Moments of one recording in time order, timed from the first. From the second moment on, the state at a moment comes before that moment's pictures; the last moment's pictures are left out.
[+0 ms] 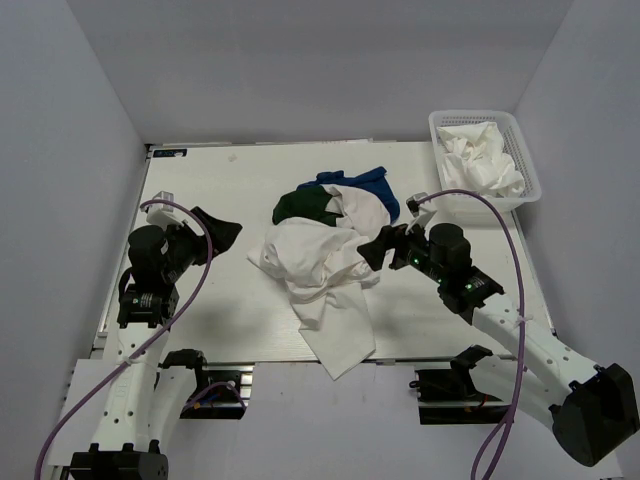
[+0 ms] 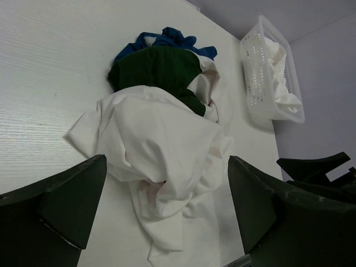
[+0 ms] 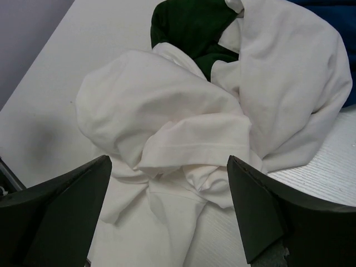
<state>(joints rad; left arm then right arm) 0.00 0.68 0.70 -0.30 0.35 -0.65 0.57 0.92 0.59 0.05 -0.18 0.35</state>
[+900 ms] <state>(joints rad) 0.00 0.67 0.69 -0.28 0.36 -0.65 0.58 1.06 0.75 -0.11 -0.03 0.31</state>
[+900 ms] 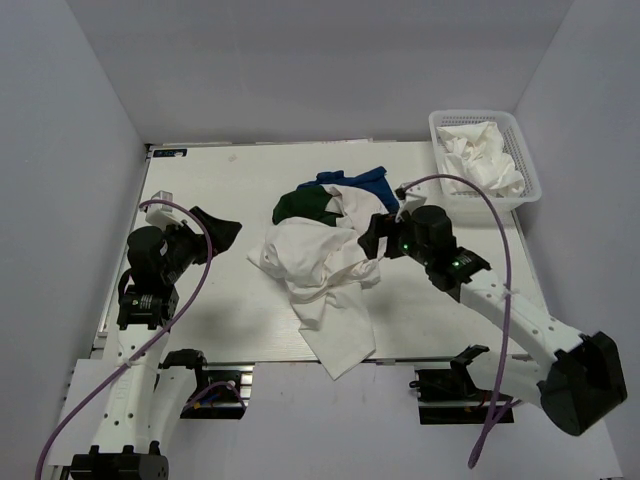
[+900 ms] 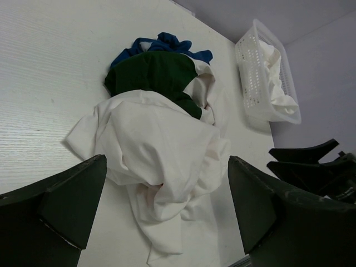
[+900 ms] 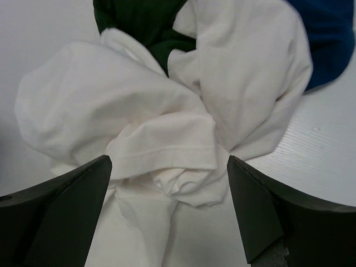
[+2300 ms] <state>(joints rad) 0.00 0.78 0.71 -0.35 0.31 -0.67 0.51 1.59 2.03 -0.21 0.44 0.07</state>
